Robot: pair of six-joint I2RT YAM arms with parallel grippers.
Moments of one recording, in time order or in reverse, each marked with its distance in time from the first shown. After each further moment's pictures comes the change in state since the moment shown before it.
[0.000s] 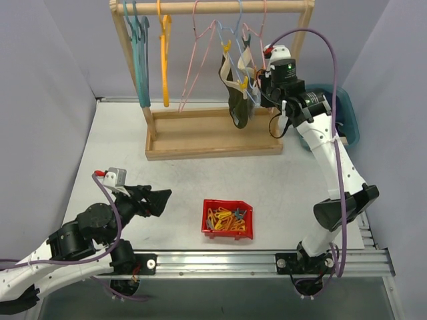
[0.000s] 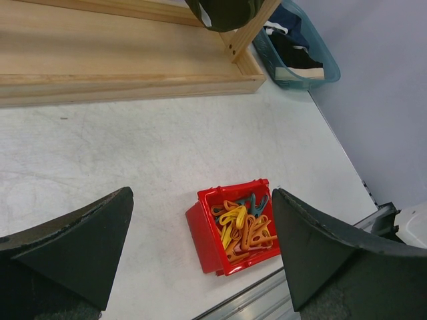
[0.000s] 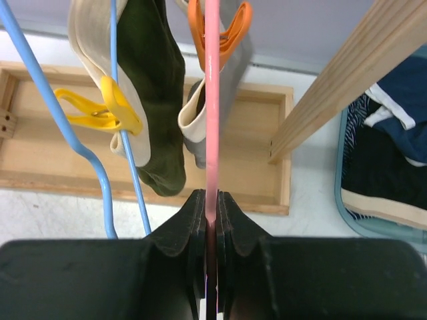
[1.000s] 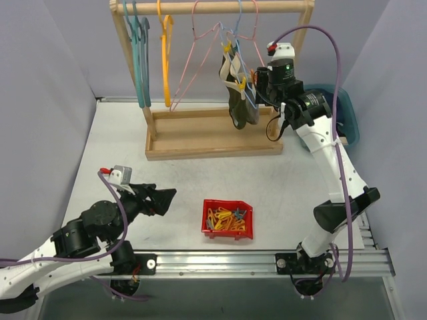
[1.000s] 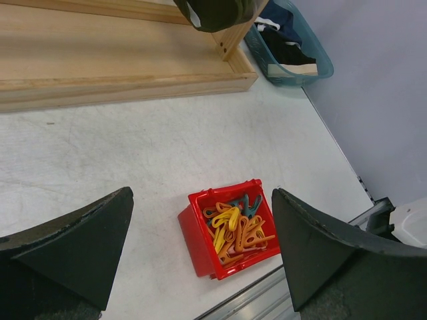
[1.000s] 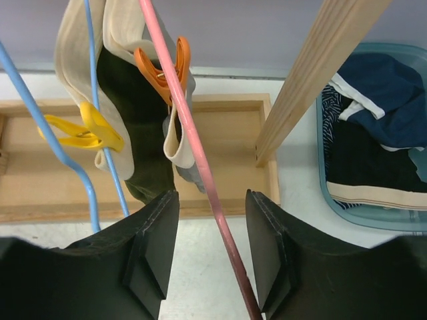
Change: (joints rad) left arm -0.001 0.058 0.003 0.057 0.027 0.018; right arm 0.061 -0.035 0.006 0.019 0.177 0.079
